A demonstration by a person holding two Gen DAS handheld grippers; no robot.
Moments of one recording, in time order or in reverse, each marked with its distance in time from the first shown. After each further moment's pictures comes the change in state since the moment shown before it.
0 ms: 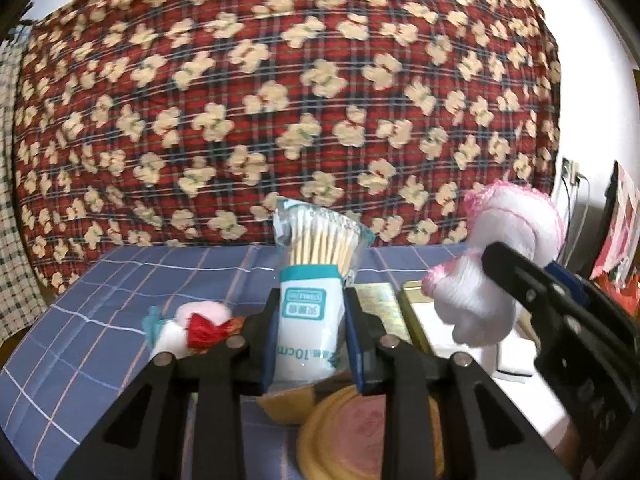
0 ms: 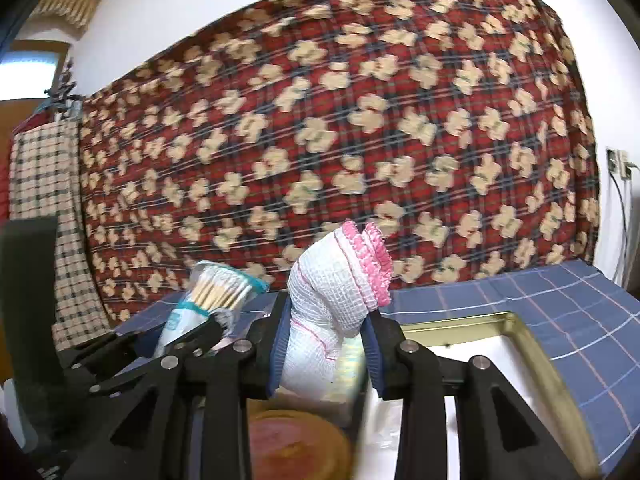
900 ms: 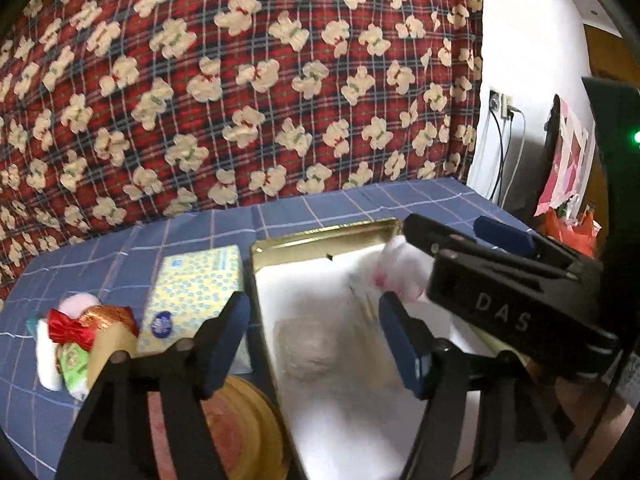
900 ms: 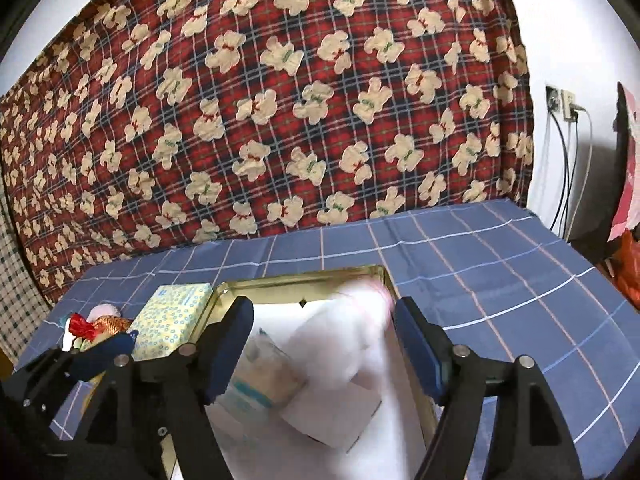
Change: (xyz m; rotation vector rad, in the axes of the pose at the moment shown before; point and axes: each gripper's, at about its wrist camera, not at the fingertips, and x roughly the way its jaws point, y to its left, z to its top) left arm 0.024 -0.117 -0.011 0.150 0.159 -0.217; right arm 0.021 -0.140 -0.002 0.092 0.241 -0.229
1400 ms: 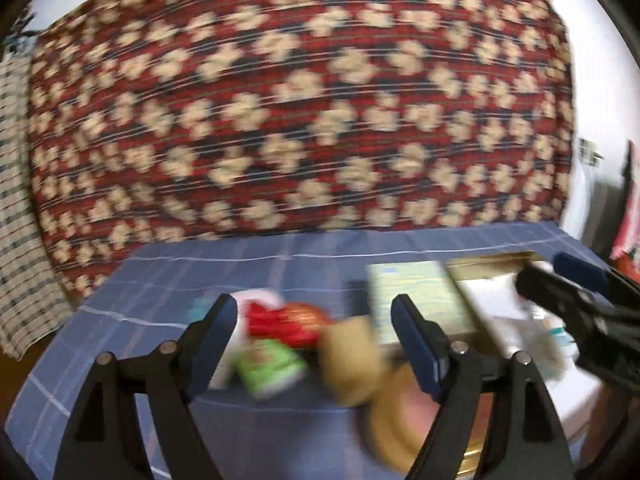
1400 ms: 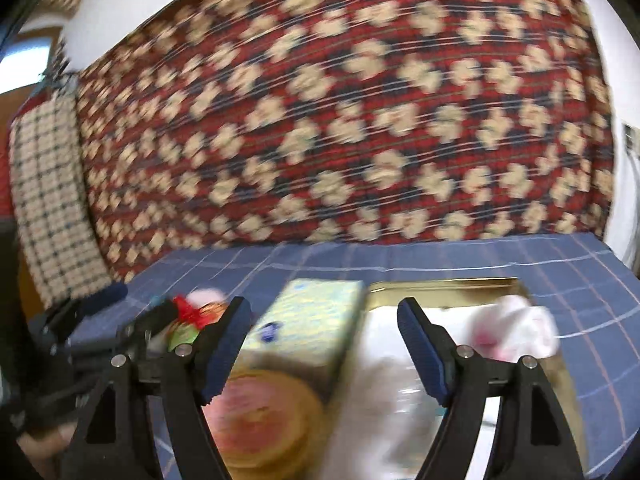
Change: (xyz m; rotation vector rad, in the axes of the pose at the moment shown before) left arm -0.063 0.161 -0.037 -0.136 -0.121 0.338; right arm -0.024 0.111 -0.018 -0.127 -0.056 0.270
